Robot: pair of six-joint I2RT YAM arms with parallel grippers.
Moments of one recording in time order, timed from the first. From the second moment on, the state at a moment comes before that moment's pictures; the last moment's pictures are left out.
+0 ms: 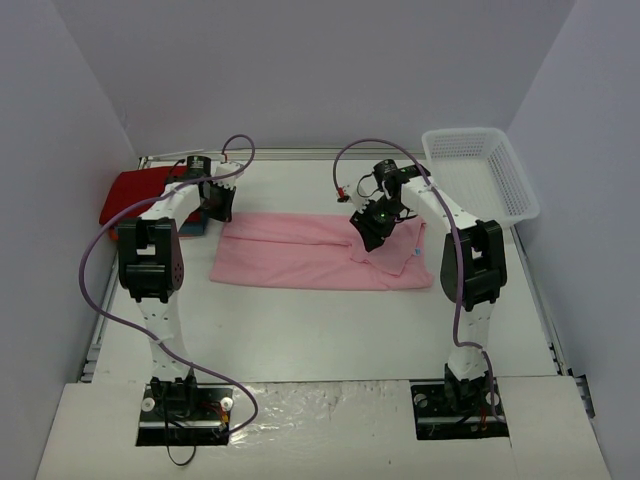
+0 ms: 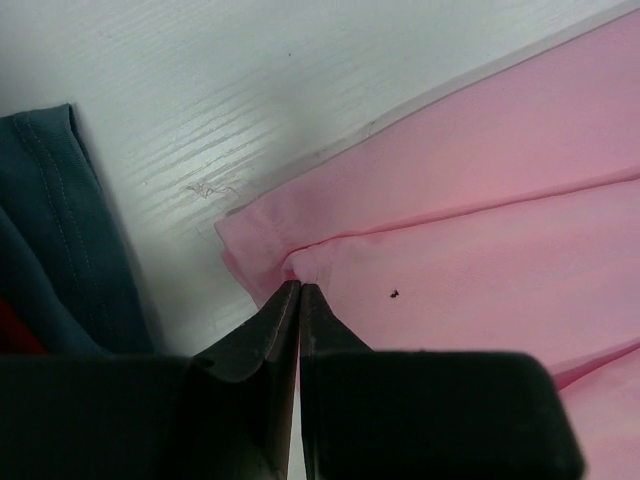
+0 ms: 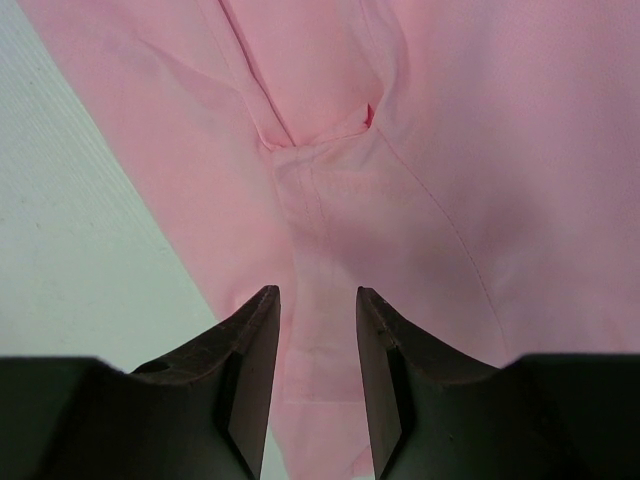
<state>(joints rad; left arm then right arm) -0.02 2.10 1.64 -0.56 0.32 0.32 0.33 2.04 1.70 -1.02 -0.42 -0.70</state>
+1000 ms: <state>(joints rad) -0.01 1.93 1.49 -0.57 0.38 0.36 0.33 2.04 1.65 -1.02 -0.40 -0.68</state>
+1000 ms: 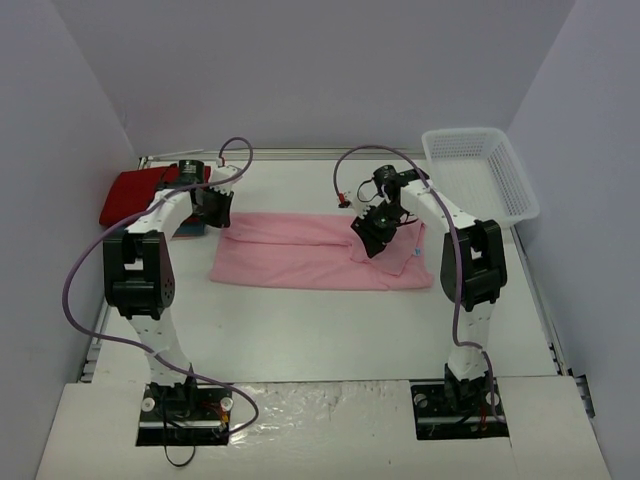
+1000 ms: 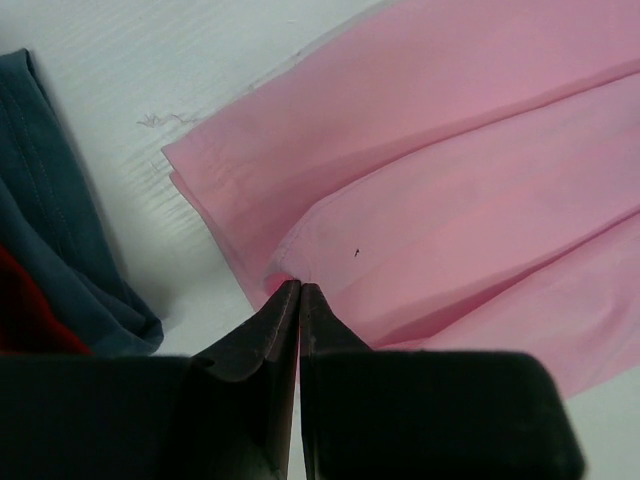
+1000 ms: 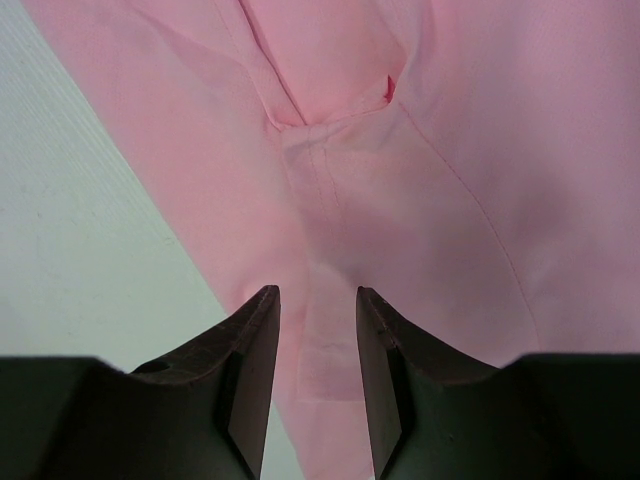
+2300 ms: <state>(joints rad) 0.07 1.87 1.34 -0.58 0.46 0.48 0.33 2.03 1.61 -1.02 -0.37 -0.66</state>
